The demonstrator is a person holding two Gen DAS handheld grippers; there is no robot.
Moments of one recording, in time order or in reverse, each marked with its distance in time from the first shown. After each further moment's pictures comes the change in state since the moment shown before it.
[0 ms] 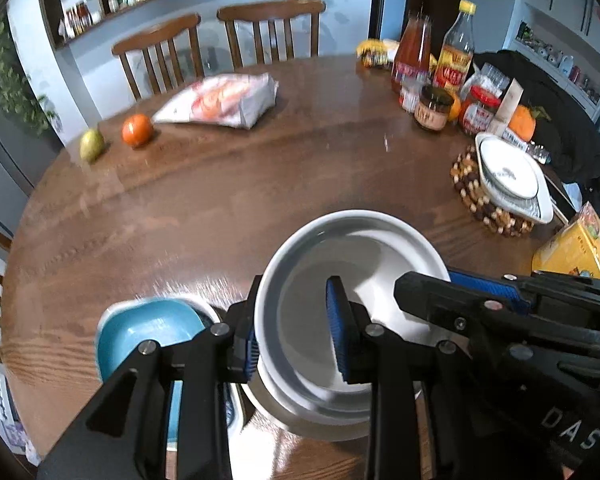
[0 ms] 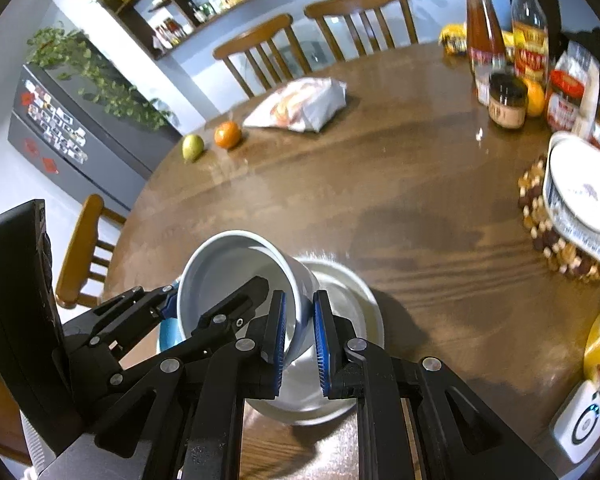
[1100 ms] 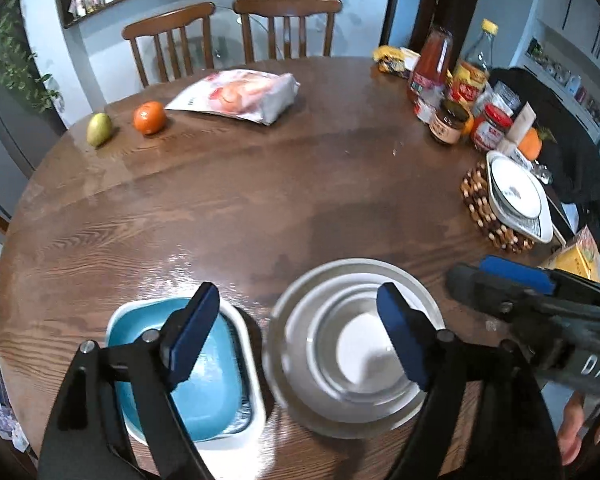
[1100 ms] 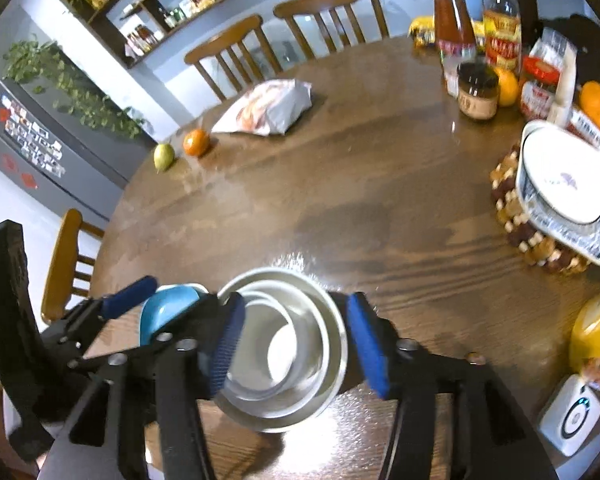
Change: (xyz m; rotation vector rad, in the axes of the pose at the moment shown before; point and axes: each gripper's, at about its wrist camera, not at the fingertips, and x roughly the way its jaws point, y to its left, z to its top) left arm -0.013 0.032 0.010 -0.069 -0.005 -0.014; right arm -0.013 -0.015 0.006 0.048 -0.021 -0.075
